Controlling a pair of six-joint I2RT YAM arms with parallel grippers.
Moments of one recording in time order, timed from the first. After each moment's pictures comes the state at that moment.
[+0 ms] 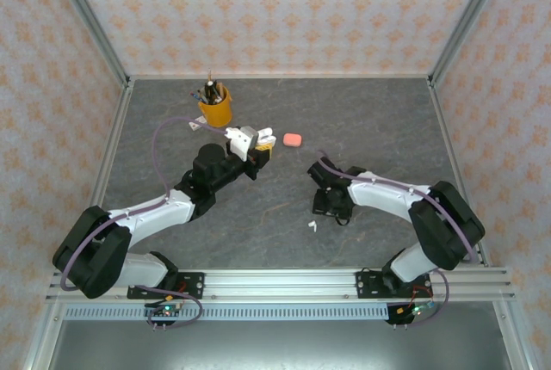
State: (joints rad) left arm -0.55 1.32 0.59 0.58 0.16 -0.10; right arm 0.69 1.51 0.79 -0.68 0.02 0.84
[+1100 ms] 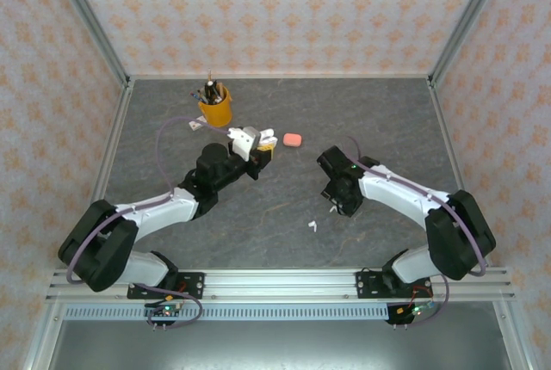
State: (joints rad) left arm -0.55 1.38 0.59 0.62 0.16 -0.10; right arm 0.60 1.42 0.86 -0.84 0.08 1.32
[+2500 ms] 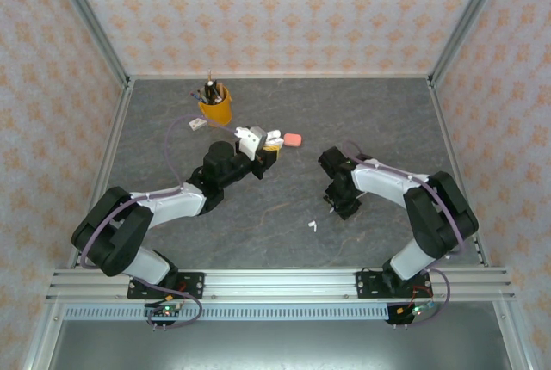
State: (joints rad) left arm -0.55 1.48 0.62 0.69 0.21 -0.10; right arm 0.53 1.58 0.86 -0.81 -0.02 1.43
